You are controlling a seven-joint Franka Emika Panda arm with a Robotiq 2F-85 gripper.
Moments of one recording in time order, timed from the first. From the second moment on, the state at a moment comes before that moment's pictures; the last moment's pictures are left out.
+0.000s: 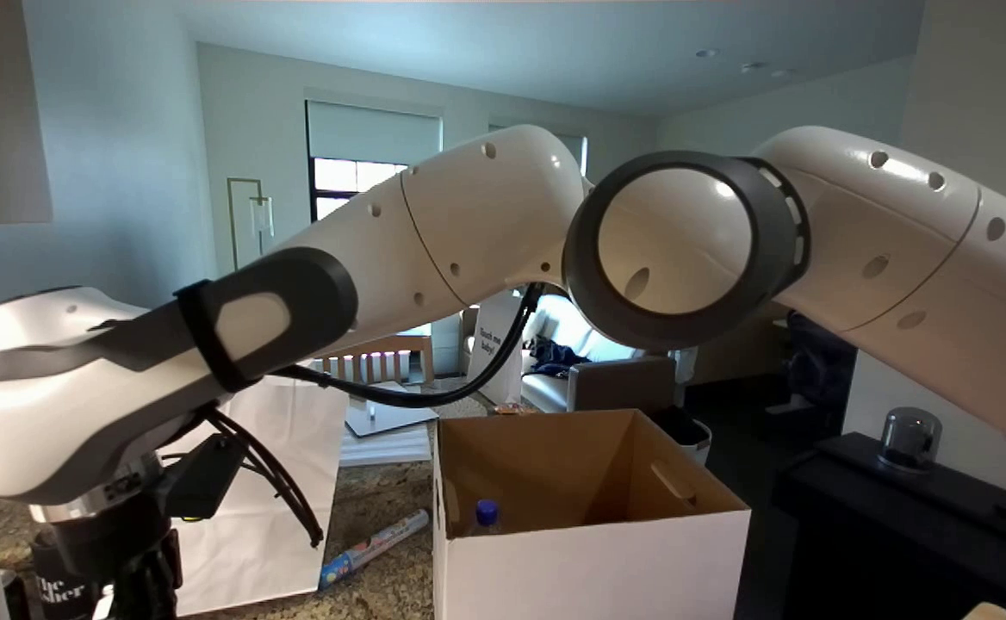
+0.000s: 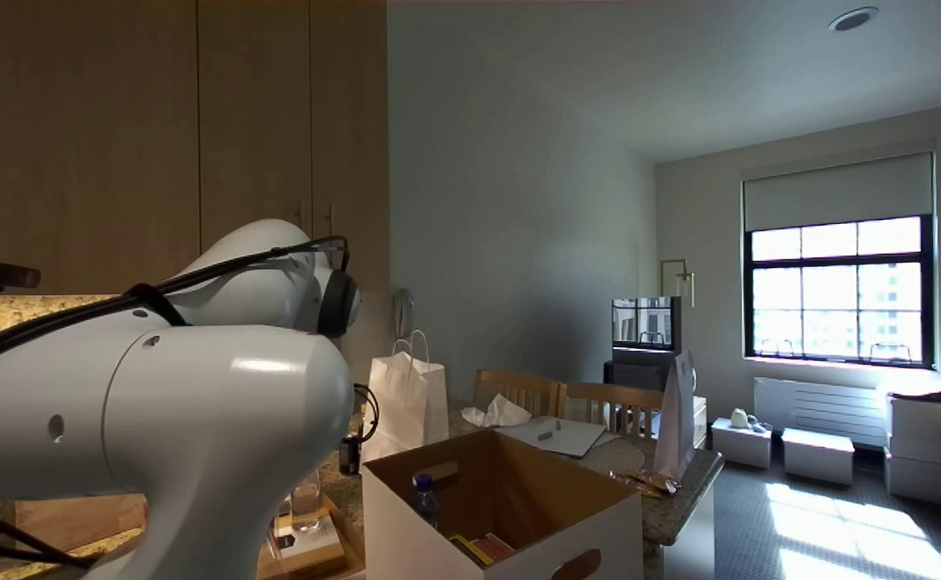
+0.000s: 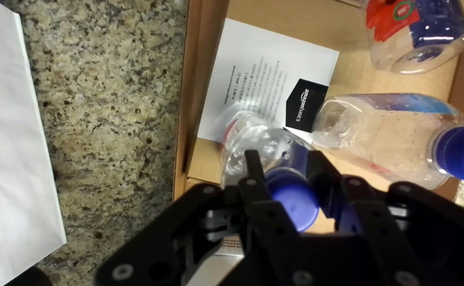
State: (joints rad) arm 0.76 1.06 0.25 -0.99 -0.27 1.87 -0.37
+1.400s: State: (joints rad) arm 0.57 0.59 0.24 -1.35 -0.09 1.75 -0.11
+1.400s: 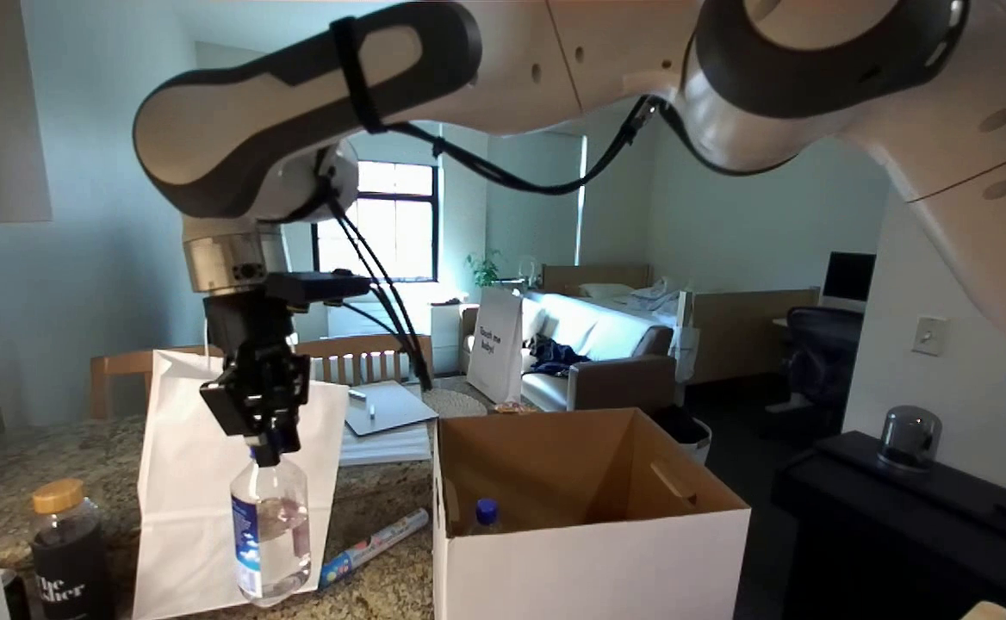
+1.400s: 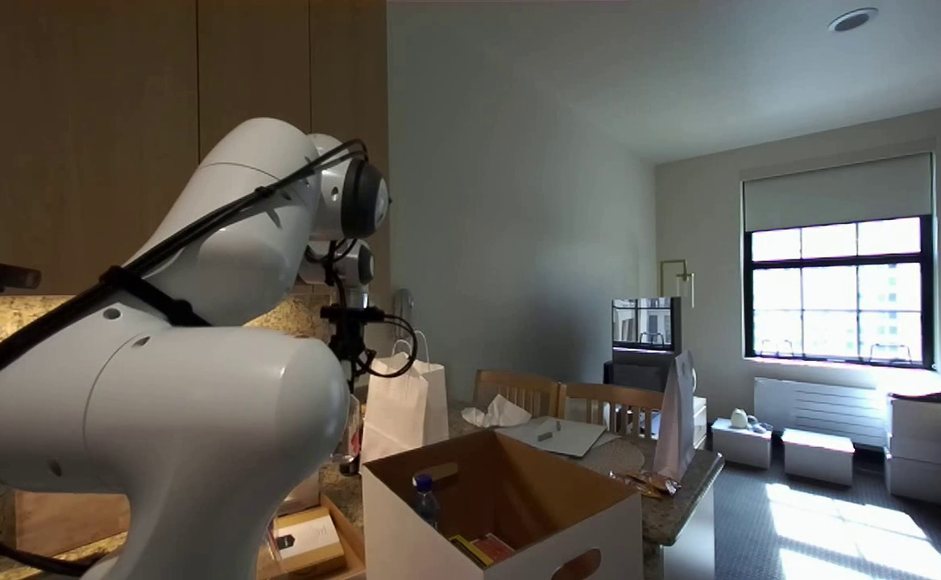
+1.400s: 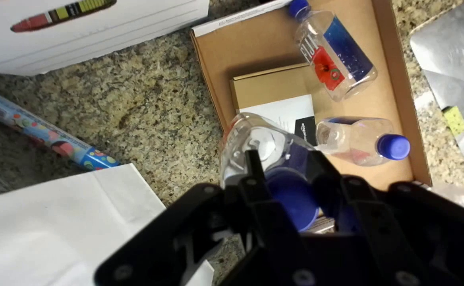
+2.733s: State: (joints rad) arm 0.20 -0.26 0.15 -2.26 0.20 1.99 0.13
